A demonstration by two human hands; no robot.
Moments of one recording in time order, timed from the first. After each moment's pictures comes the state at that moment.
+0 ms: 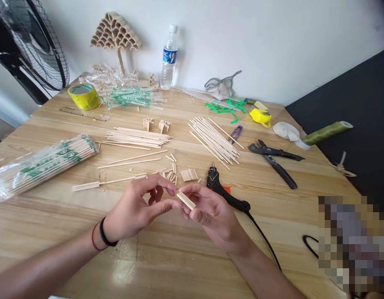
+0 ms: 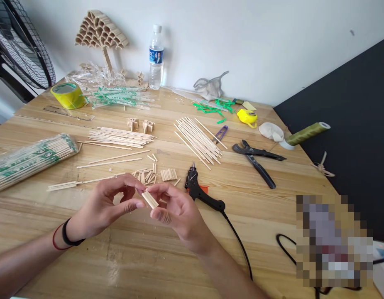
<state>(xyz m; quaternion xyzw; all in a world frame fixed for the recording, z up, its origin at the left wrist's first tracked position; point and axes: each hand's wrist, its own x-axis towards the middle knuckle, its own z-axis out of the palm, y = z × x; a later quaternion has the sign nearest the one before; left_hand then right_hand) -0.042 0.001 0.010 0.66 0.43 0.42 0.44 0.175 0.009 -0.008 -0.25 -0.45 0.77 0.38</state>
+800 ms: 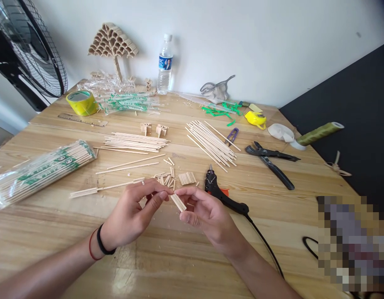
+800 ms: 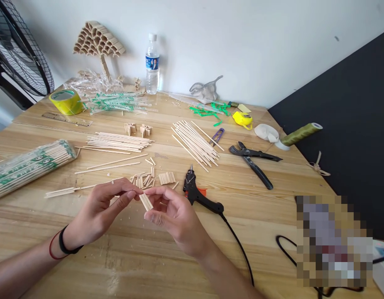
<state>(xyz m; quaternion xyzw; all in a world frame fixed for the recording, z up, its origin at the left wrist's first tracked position) -0.046 -0.001 0.016 0.68 0.46 0.39 0.42 0.172 0.009 -0.011 -0.34 -0.47 0.72 0.38</state>
